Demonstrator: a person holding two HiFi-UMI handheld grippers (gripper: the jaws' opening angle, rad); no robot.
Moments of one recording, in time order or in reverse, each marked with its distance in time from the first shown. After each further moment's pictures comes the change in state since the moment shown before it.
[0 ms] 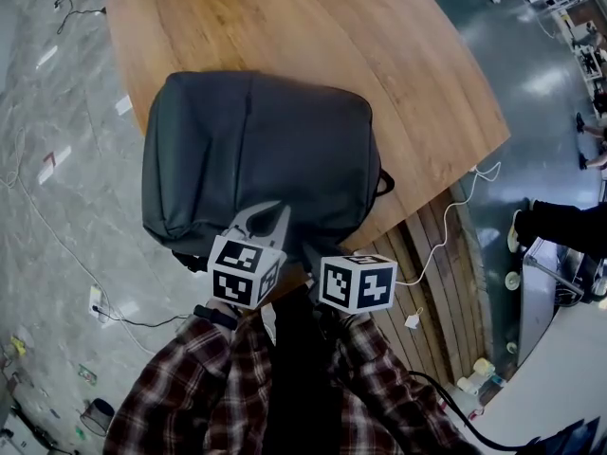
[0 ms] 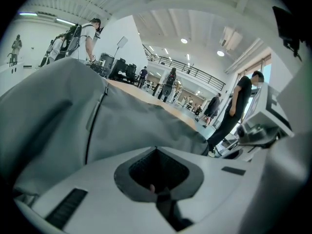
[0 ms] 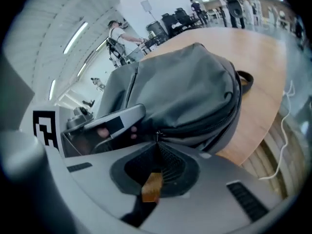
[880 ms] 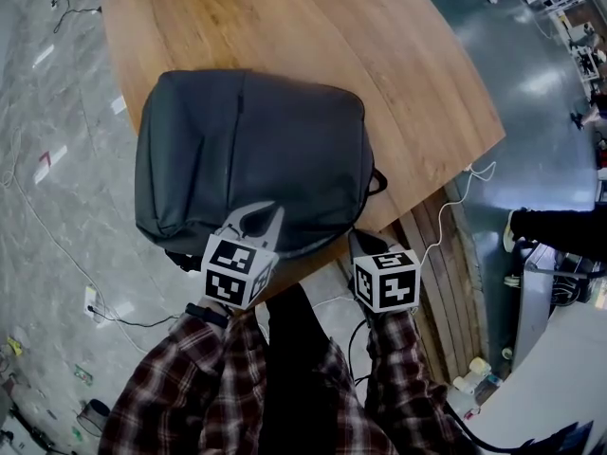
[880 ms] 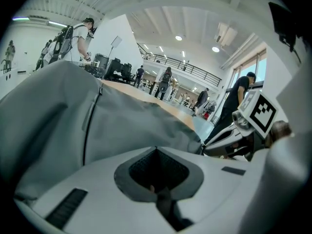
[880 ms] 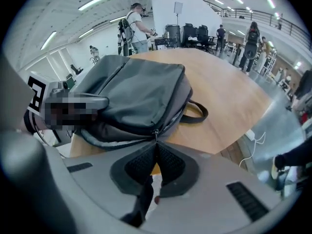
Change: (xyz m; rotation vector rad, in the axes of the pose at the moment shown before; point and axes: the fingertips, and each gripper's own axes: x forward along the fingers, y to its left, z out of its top) left arm 0.002 -0.004 -0.003 0.060 0.017 -0.019; right arm -0.055 -0.096 0.023 -0.360 0.015 -0.332
